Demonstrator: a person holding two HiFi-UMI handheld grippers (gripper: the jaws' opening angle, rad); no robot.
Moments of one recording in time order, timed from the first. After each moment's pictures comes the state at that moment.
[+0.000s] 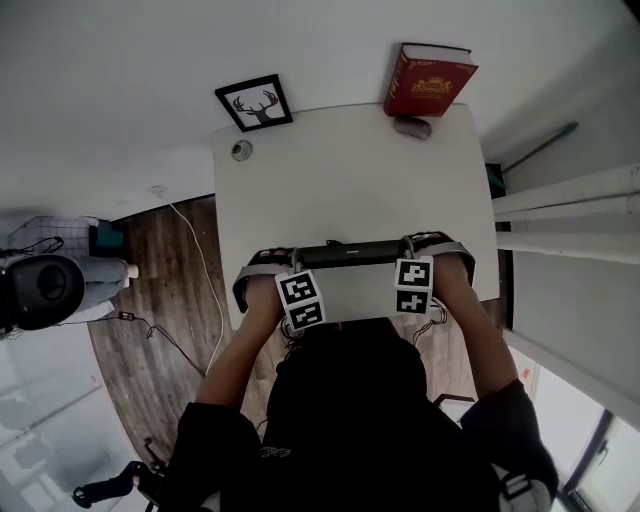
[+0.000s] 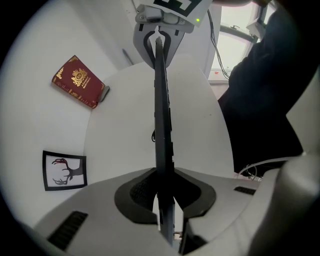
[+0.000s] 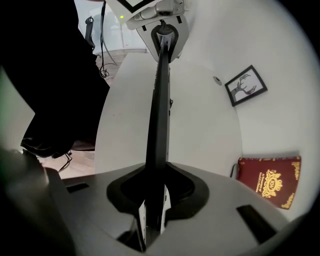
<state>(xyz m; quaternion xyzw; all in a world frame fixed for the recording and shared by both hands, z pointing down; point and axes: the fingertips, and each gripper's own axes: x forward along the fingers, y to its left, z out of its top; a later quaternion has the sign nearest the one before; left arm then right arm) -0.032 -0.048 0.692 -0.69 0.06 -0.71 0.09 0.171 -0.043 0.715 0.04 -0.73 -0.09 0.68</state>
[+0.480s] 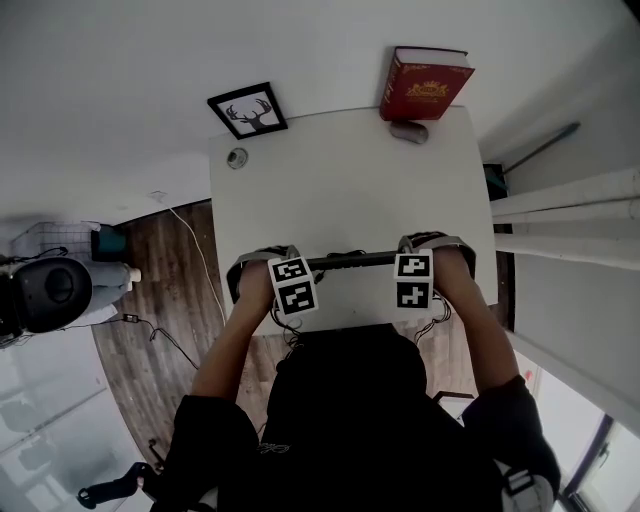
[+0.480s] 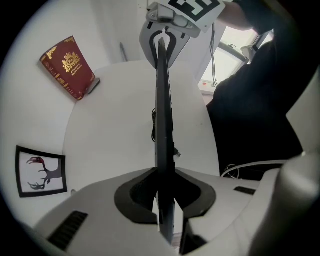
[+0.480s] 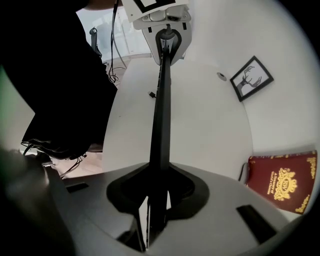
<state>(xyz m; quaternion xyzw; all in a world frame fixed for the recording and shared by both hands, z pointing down) -0.021 -0.054 0.692 -0.70 -0.02 -0.71 0.00 0.178 -0.048 0.710 -0.02 -0.74 -0.04 0.67</state>
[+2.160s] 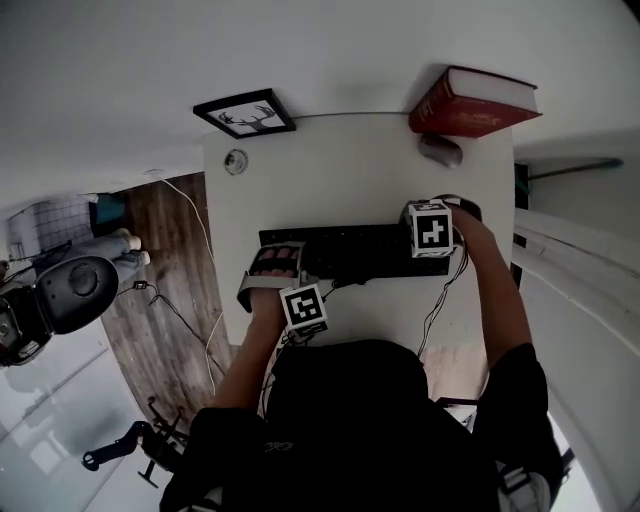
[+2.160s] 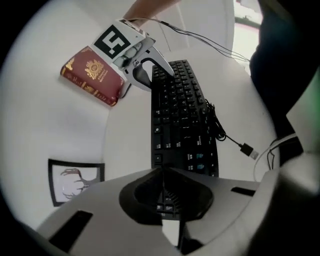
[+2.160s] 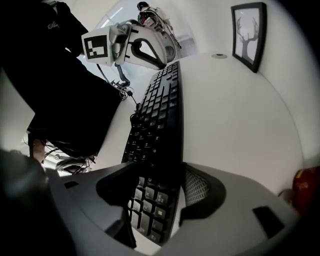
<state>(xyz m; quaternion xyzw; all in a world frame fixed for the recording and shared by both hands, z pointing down) -0.005 -0.174 0.721 -0.68 0.13 -0.71 0.14 0.173 -0.180 0.767 -0.22 -0.79 0.10 0.57</state>
